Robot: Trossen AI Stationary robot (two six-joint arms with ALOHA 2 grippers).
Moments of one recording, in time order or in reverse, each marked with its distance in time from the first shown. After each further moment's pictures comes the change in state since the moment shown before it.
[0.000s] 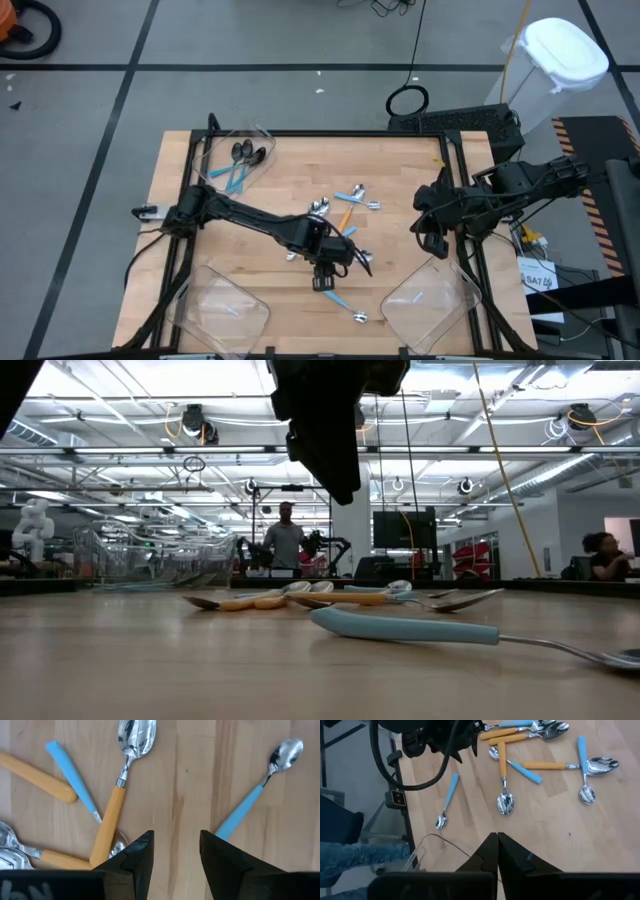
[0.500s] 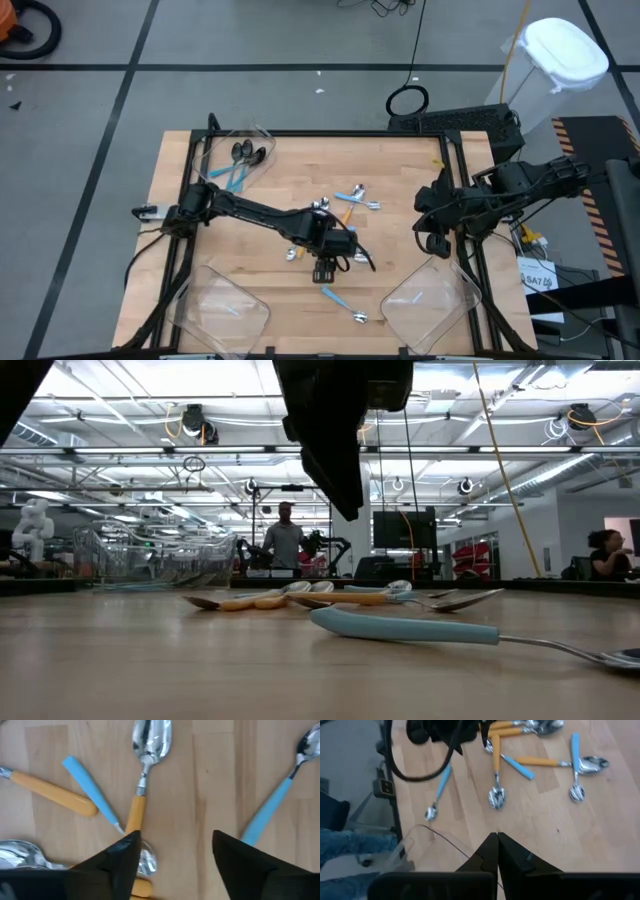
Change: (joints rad) left arm 0.052 0.018 0.001 0.007 -0.006 0.157; right arm 0.000 0.000 0.000 -0.048 0.009 -0.054
